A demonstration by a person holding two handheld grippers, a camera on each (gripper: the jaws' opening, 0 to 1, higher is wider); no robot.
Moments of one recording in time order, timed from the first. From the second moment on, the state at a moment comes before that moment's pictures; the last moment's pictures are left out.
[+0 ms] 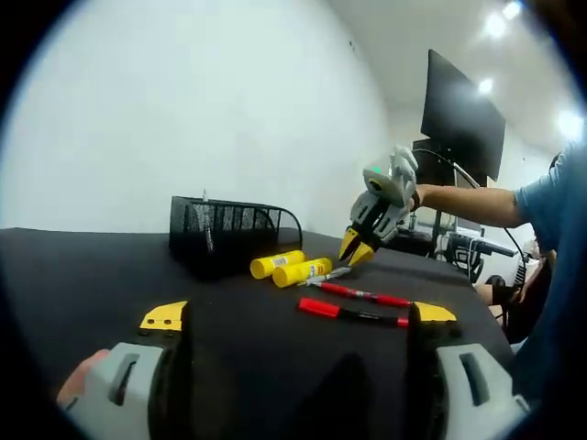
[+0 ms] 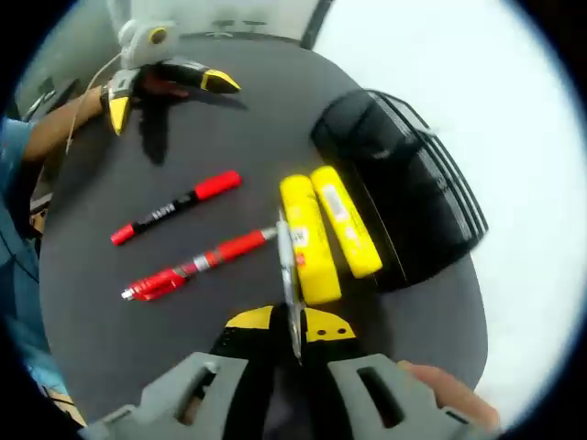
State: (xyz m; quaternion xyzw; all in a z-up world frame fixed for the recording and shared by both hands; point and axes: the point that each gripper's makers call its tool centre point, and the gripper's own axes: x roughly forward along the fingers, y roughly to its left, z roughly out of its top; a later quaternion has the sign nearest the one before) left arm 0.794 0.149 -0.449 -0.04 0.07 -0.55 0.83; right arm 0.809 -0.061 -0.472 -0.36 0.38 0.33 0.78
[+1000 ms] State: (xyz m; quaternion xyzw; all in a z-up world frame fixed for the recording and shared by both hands) left arm 0.792 0.147 -0.450 -0.04 0.07 -0.55 0.83; right arm 0.807 -0.079 -0.494 -0.19 0.42 0.35 0.82
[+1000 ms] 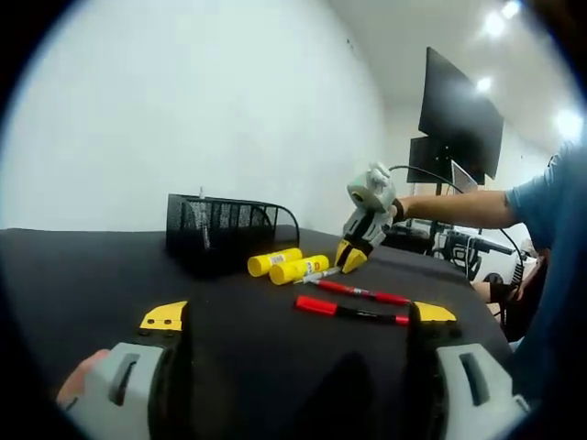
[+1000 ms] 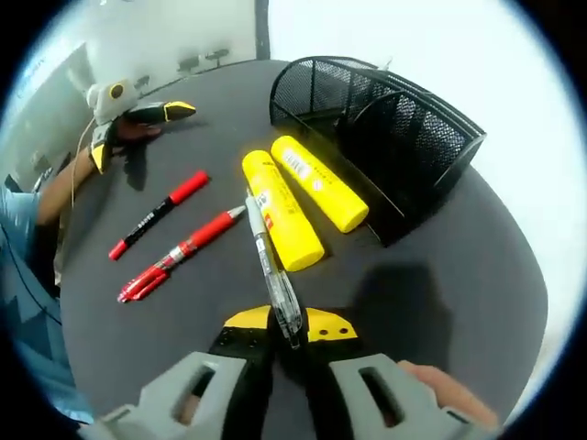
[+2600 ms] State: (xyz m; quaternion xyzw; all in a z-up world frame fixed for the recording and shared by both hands) left arm 0.787 0.147 -0.450 -0.03 0.07 -0.55 0.83; right arm 0.662 -0.131 -0.472 -0.14 0.43 0.25 0.86
